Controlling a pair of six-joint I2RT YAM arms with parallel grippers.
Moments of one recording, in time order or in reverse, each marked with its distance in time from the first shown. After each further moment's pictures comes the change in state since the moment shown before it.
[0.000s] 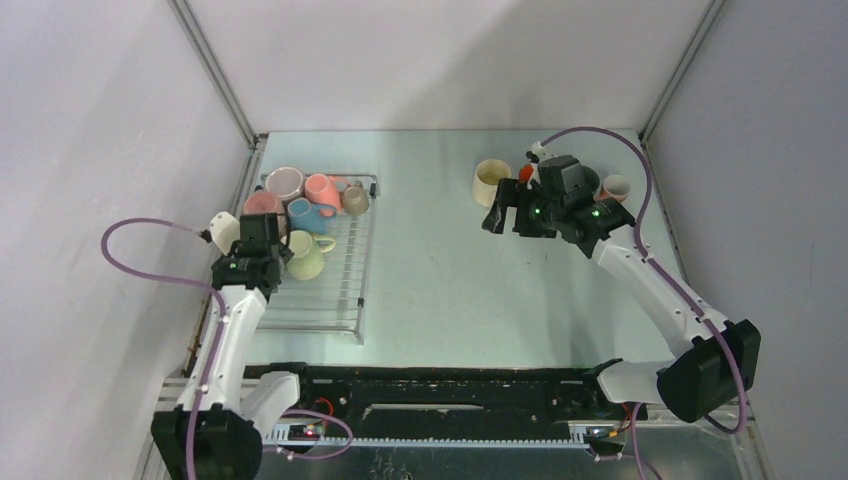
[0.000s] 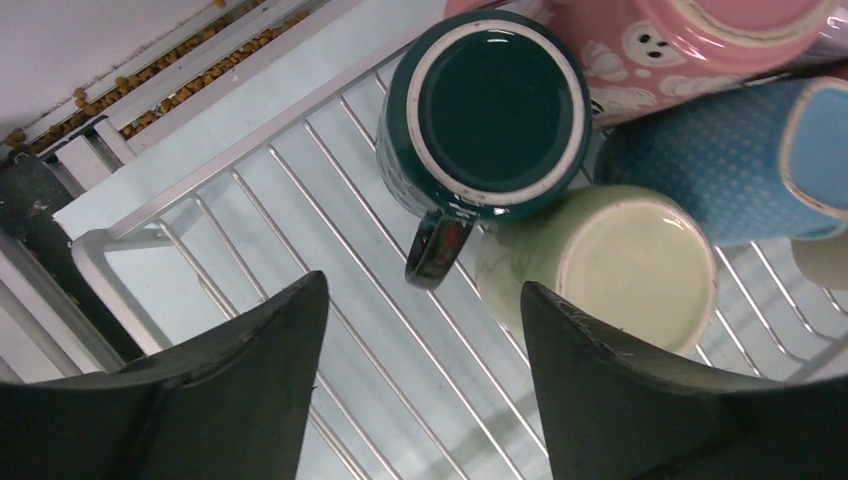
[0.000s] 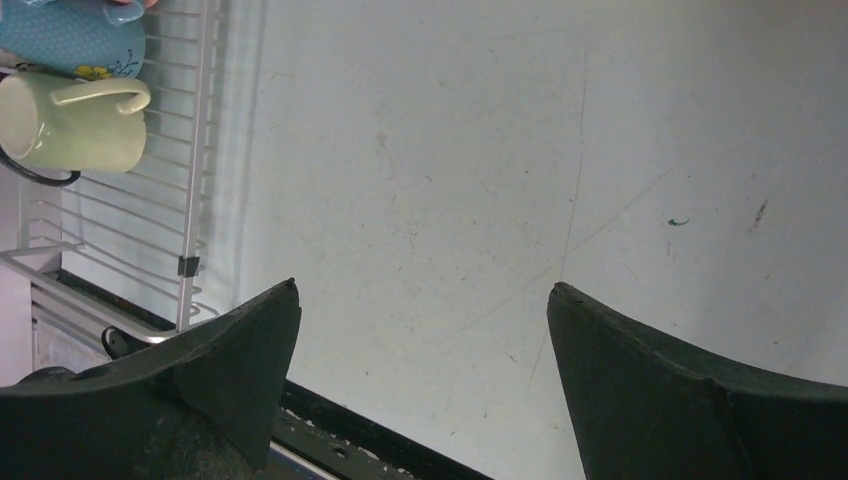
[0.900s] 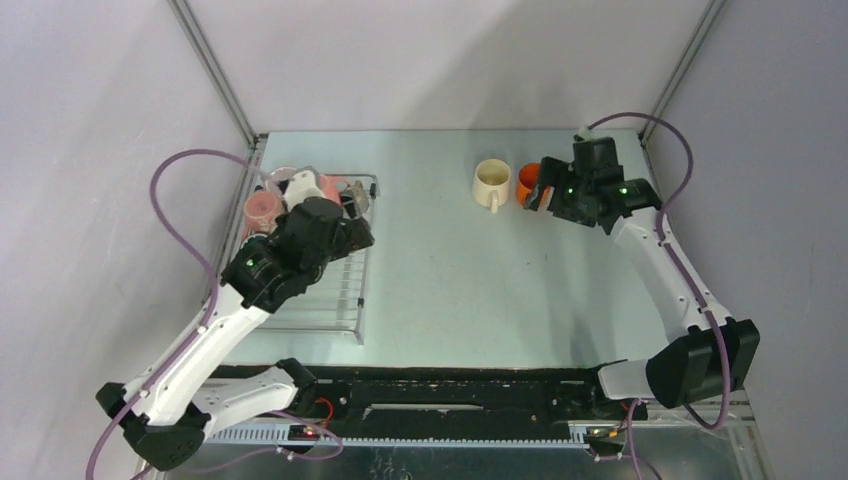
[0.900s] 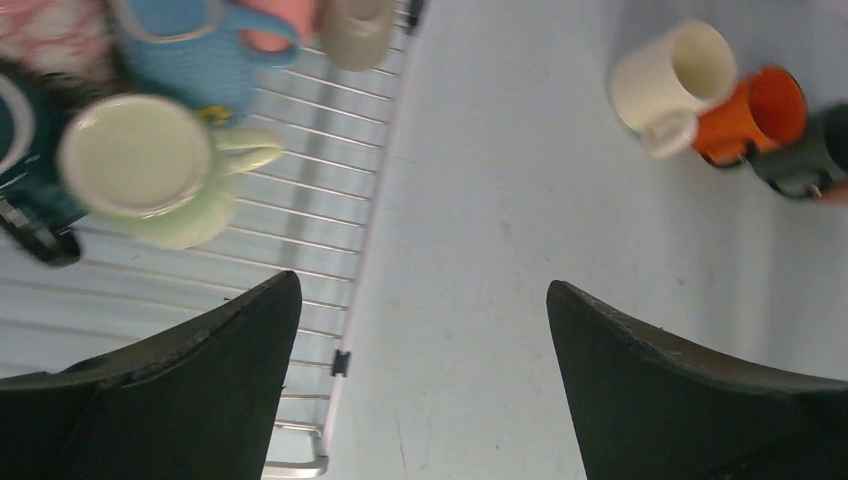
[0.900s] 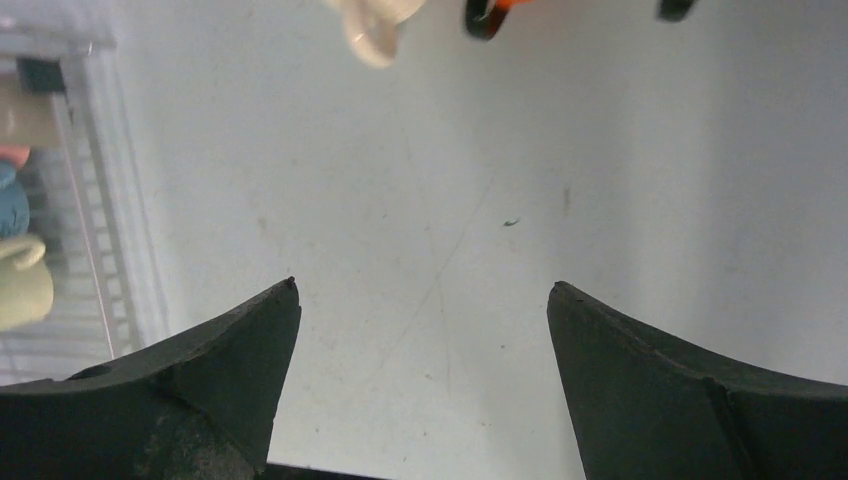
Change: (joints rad) left arm -0.714 0.055 0.358 -0.056 0.068 0.053; right arm -0.242 0.051 0.140 -0.164 0.140 -0.003
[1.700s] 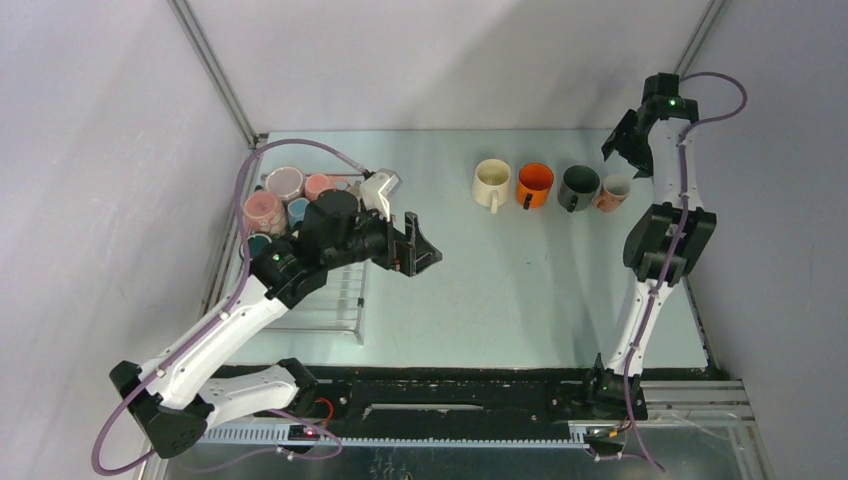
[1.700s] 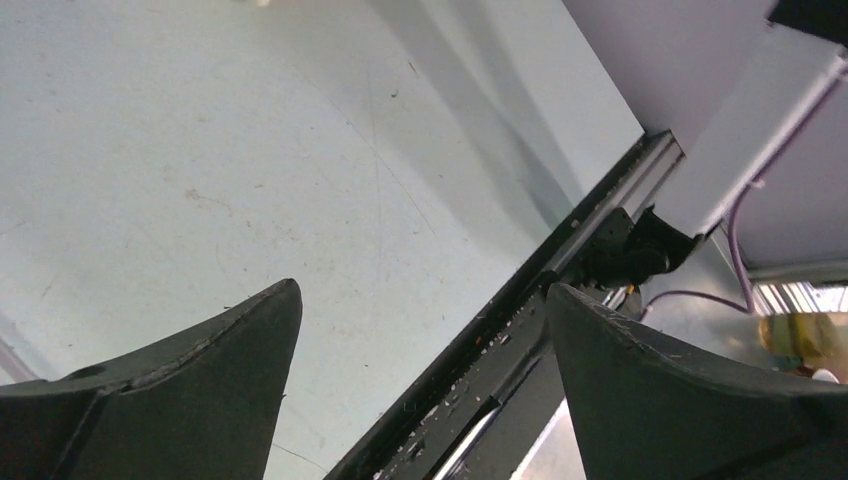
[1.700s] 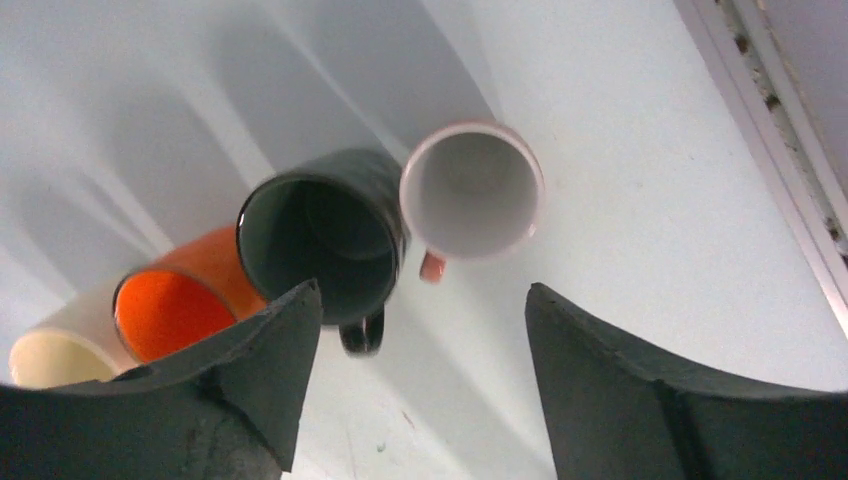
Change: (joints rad) left arm -0.038 0.048 -0.077 0.343 0.755 0.291; right arm -0.415 0.889 0.970 -0.333 0.089 -0.028
